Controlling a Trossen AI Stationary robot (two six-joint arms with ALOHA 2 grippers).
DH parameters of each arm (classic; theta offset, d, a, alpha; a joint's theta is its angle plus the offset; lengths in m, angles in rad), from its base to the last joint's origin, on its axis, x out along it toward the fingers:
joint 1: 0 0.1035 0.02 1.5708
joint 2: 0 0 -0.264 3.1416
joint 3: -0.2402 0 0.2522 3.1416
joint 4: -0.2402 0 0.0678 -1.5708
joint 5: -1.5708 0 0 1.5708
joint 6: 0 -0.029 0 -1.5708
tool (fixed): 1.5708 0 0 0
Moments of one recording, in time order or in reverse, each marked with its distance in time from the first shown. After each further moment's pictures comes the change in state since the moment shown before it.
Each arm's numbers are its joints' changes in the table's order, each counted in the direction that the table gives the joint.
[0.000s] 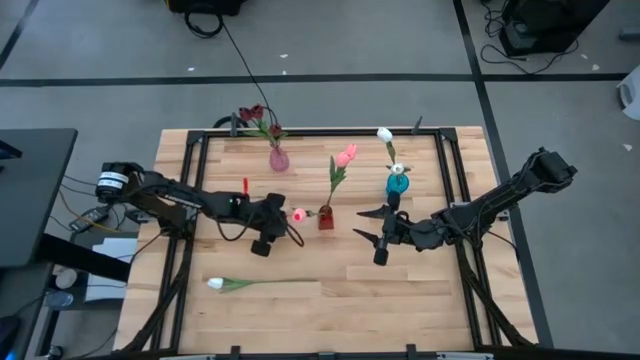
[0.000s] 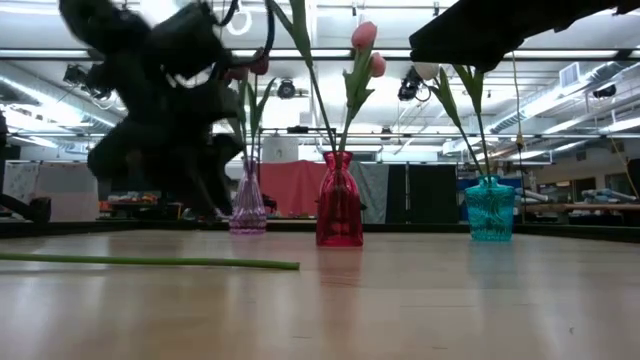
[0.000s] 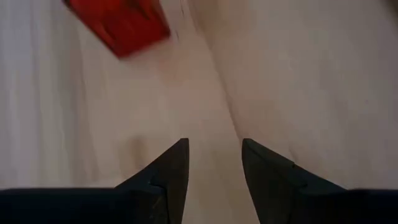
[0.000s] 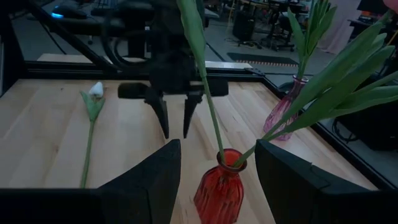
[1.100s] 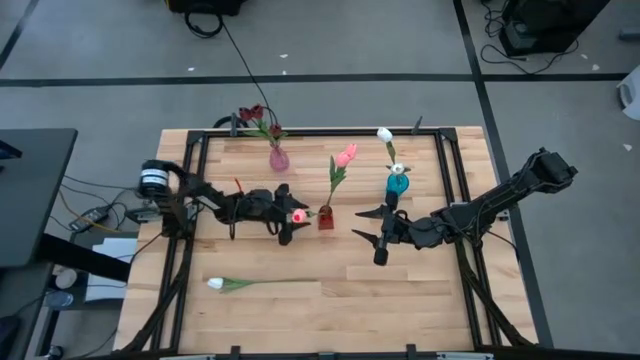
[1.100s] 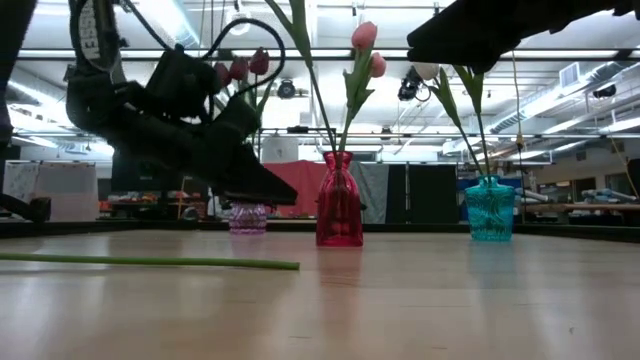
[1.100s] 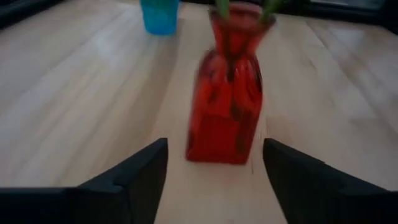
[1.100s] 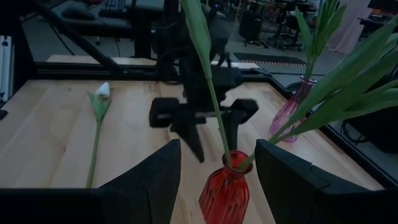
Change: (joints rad) left arm 0.141 -0.304 0.228 1.113 -0.063 0.390; right arm -0.017 0.000 0.000 0.007 0.046 0.003
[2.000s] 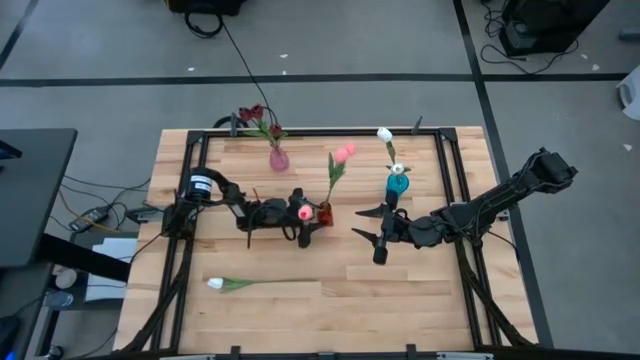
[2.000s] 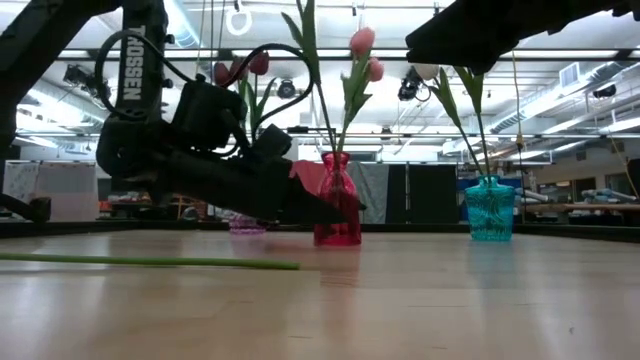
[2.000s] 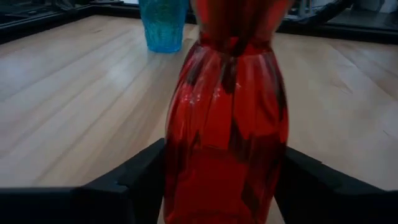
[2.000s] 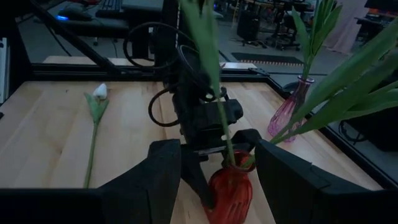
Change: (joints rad) left arm -0.050 -0.390 -0.176 0.340 0.116 0.007; right arm -0.009 0.000 0.000 0.002 -0.001 -0.002
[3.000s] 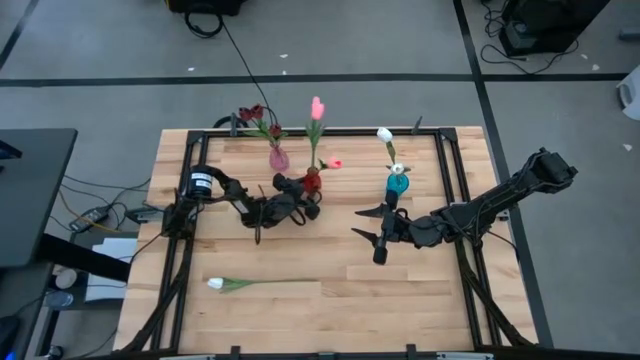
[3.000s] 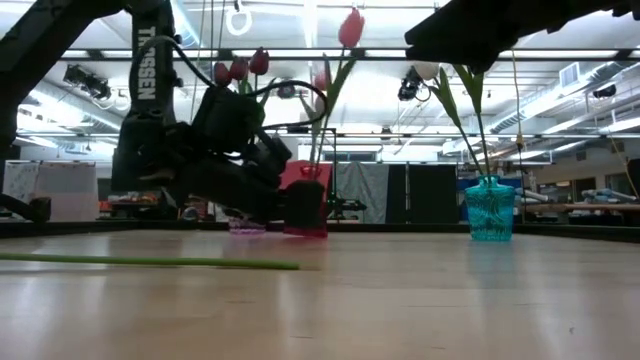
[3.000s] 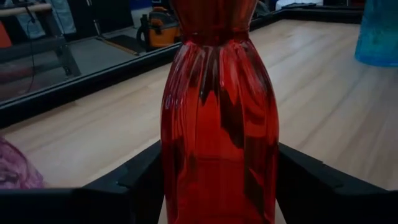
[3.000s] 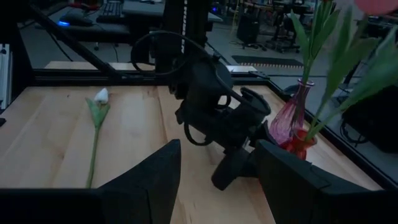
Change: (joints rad) left arm 0.032 0.000 -0.057 -0.123 0.650 0.056; right arm -0.001 0.000 0.000 0.019 0.000 0.000
